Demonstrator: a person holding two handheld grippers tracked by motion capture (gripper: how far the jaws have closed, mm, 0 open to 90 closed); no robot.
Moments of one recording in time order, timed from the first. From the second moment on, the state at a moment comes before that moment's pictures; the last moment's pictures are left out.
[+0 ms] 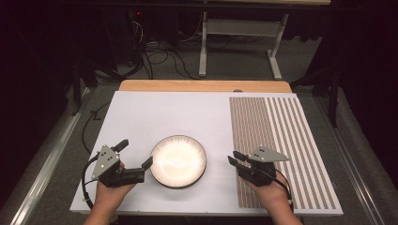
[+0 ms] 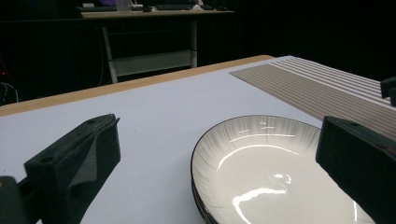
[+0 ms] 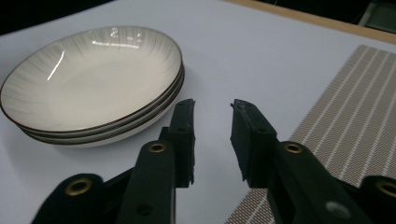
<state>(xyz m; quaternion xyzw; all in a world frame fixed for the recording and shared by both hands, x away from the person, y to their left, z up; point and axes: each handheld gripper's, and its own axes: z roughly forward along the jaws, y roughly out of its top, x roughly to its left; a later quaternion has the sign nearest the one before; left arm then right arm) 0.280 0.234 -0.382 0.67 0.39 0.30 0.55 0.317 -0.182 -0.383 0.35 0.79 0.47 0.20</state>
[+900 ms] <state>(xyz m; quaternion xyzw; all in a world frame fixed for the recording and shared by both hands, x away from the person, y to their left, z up) 0.281 0.234 -0.385 0.68 0.39 0.29 0.54 0.310 -0.196 -0.381 0.33 0.75 0.51 0.25</state>
